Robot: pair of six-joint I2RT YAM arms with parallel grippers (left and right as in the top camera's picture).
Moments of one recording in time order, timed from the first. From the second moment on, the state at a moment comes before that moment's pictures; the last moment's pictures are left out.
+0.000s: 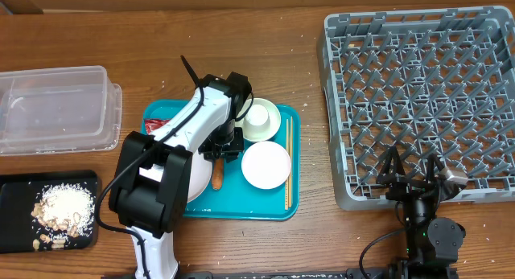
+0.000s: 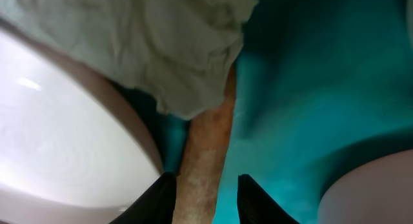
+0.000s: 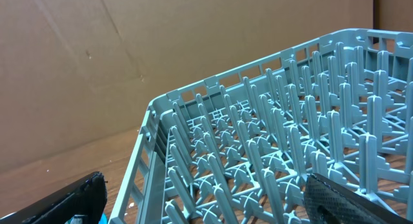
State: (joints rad) left arm -0.40 2.02 1.43 -1.21 -0.04 -0.49; right arm -0.10 0.01 0.02 -0.03 -0.03 0.33
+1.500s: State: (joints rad) left arm -0.29 2.03 1.89 -1.61 -0.12 -0.47; right arm -0.10 0.01 0.02 -0.03 -0.03 0.33
